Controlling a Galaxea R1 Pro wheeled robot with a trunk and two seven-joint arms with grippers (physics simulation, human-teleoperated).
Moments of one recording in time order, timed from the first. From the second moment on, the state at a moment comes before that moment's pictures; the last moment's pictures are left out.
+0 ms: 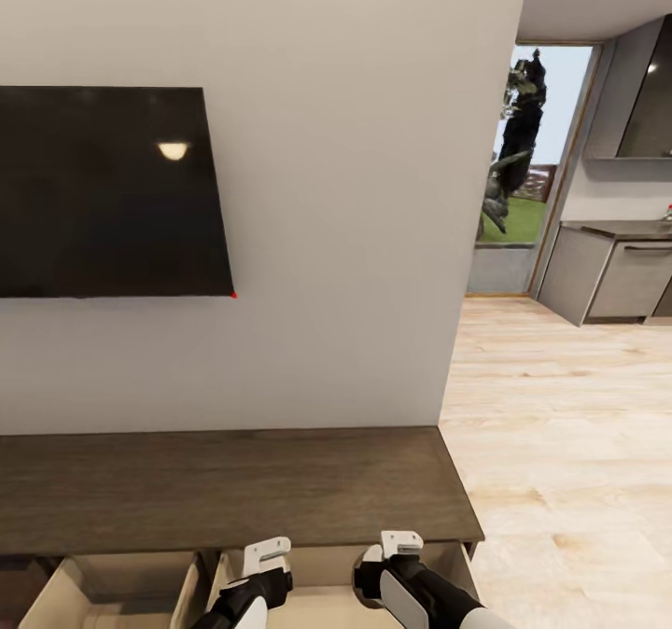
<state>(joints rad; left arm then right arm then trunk) -0.33 -0.06 -0.45 -0.71 0.65 0.28 0.46 -0.55 0.13 0.76 -0.36 -0.84 0.30 -0.34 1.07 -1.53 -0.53</state>
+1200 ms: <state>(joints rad) -0.37 -0.05 -0.44 -0.71 0.66 0.32 0.46 -0.55 0.13 0.76 -0.33 -0.84 0.24 -0.31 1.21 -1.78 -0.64</state>
